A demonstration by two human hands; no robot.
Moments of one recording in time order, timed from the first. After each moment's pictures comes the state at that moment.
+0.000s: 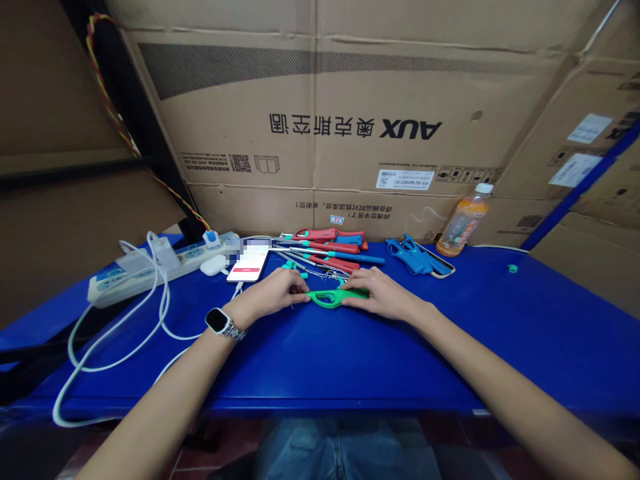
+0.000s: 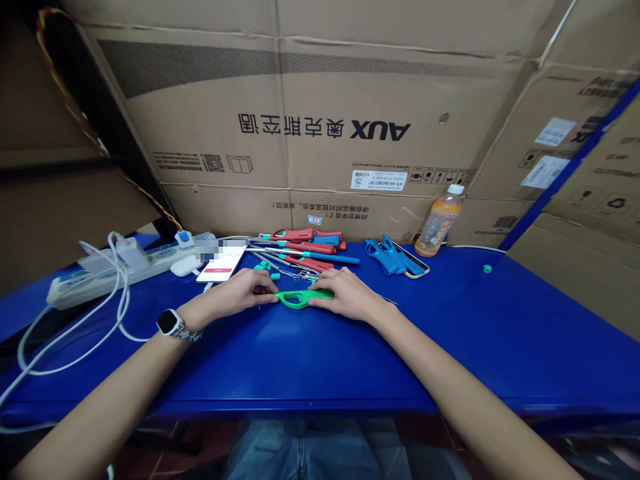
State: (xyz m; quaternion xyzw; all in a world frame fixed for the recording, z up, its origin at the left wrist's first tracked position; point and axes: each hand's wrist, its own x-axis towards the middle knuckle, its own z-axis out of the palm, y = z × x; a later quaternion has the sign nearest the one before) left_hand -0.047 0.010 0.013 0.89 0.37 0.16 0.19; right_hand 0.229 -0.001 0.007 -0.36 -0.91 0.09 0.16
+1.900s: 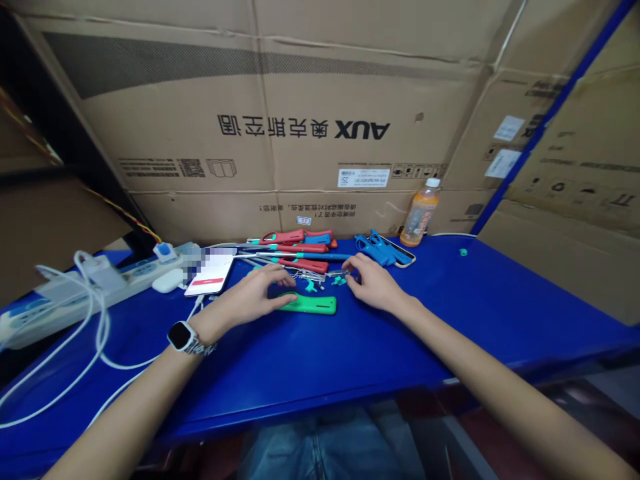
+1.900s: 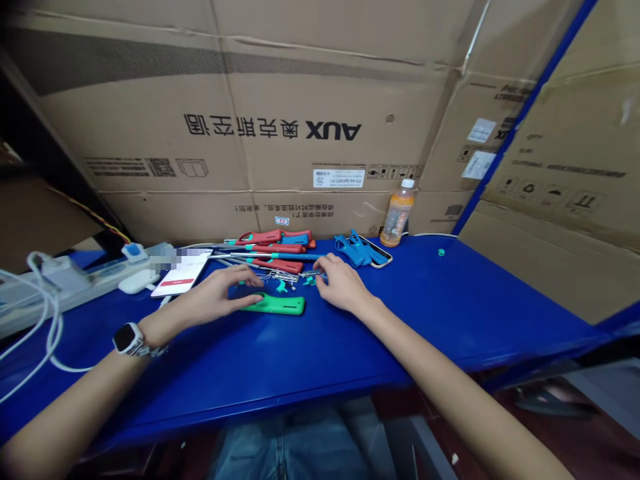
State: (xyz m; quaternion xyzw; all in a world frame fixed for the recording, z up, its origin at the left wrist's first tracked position) left_hand -0.022 0.008 0.023 0.90 0.36 0.20 0.15; right_hand 0.265 -0.010 0.002 -0.55 -0.80 0.04 0.25
